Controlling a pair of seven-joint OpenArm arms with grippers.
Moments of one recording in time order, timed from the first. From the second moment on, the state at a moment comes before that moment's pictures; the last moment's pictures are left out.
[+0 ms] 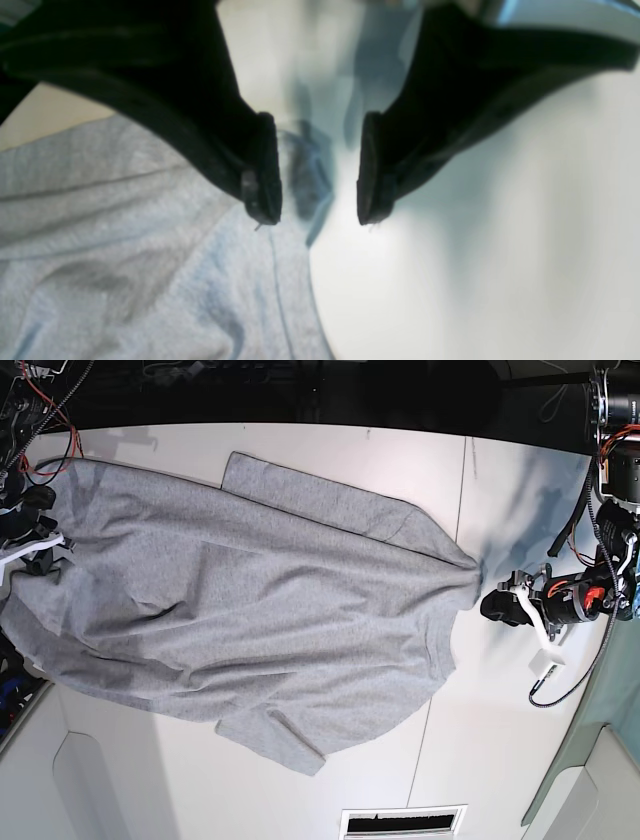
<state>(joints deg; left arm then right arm) -14.1 -29.7 -0.9 59.2 -38.9 -37.3 50.3 -7.9 12.1 31.5 86.0 21.0 16.8 -37.8</state>
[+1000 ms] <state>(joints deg) -9.1 -20.8 7.1 56.9 -34.7 -36.8 44.7 16.1 12.3 19.7 51.5 10.2 18.8 -30.2</state>
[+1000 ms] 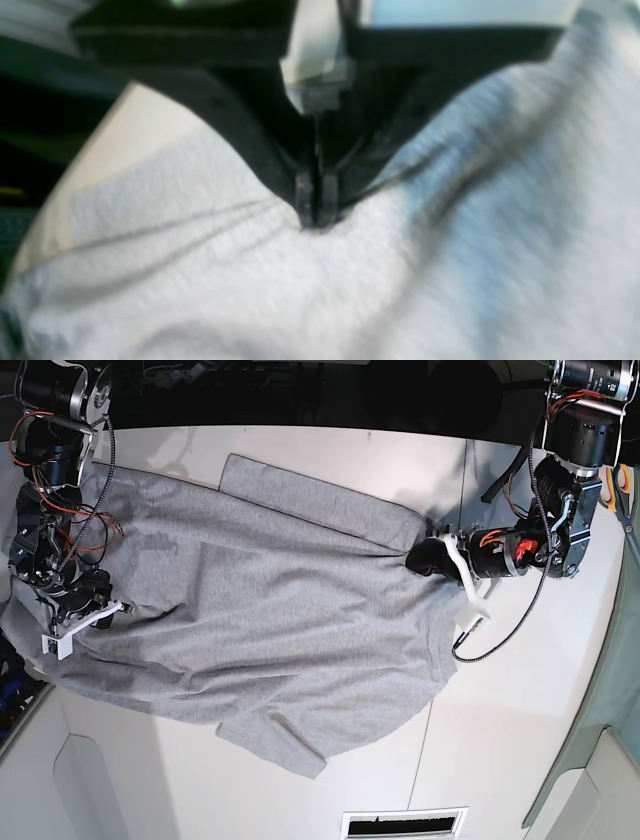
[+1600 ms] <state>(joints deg) -37.7 -20.8 7.4 23.4 -24.1 -30.8 42.5 0.7 13.3 19.7 63.9 26.7 23.5 -38.2</state>
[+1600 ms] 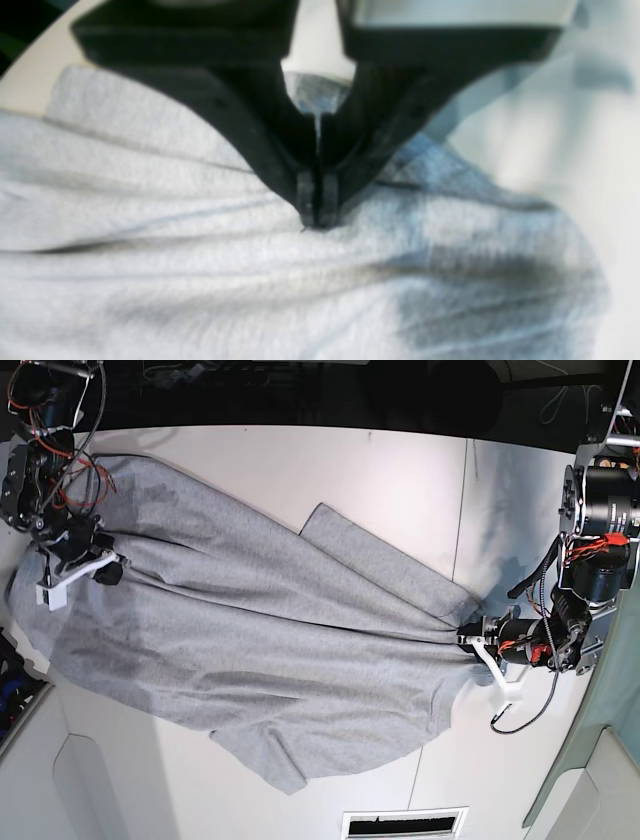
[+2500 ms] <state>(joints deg) -25.2 -20.6 7.7 57.0 -50.2 -39.0 63.3 18.1 8.2 17.6 60.9 16.0 25.4 -32.8</state>
